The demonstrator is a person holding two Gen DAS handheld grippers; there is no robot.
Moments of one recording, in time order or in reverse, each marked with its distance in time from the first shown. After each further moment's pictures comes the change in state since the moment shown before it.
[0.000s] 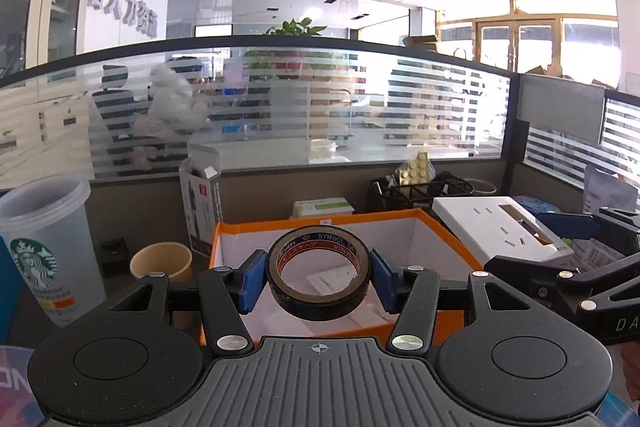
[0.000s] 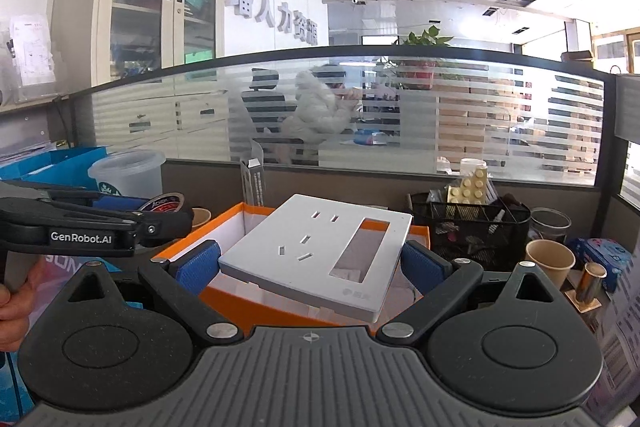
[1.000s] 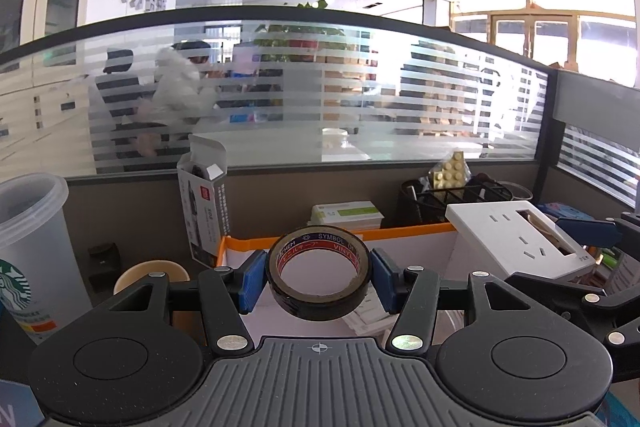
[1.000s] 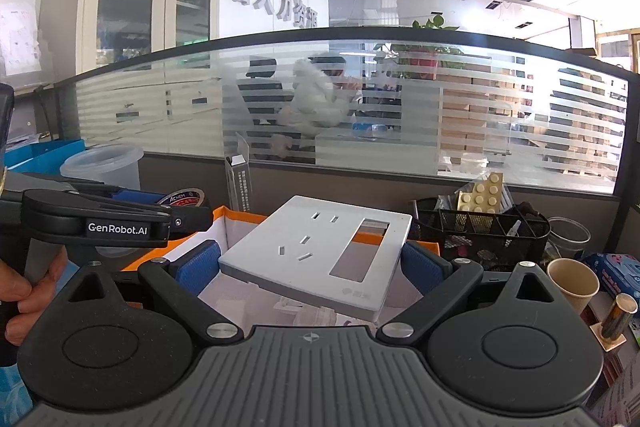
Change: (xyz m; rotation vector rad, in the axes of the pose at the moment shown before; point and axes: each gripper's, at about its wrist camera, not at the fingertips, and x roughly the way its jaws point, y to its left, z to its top) left arm 0.072 0.025 0.015 -0.031 0.043 0.023; right arm 0.067 -0.013 0.015 -0.016 0.038 -0.008
